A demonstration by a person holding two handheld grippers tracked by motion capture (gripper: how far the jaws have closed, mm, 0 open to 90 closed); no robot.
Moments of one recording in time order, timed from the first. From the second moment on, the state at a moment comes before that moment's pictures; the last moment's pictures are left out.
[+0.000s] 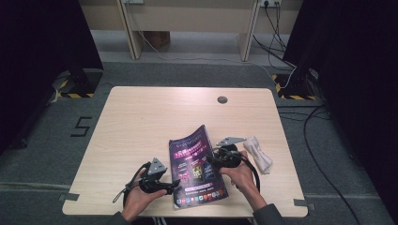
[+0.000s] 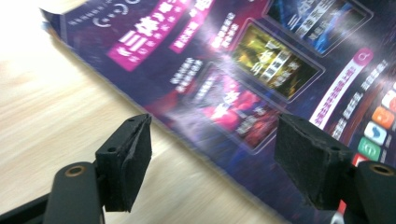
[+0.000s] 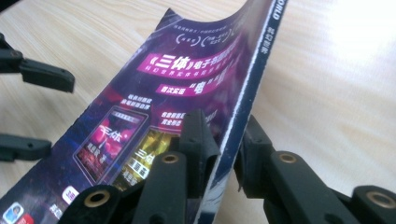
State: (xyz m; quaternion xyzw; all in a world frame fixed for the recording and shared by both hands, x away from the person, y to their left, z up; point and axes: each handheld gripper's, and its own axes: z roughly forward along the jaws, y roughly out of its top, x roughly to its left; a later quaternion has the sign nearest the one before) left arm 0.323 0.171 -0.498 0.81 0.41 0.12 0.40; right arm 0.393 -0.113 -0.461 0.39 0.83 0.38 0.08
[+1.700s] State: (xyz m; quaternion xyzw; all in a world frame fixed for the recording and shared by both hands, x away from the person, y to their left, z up) left arm 0.325 0.211 -0.506 0.79 0.45 0.08 0.42; right arm 0.433 -0.035 -0.351 0.24 0.92 0.17 0.27
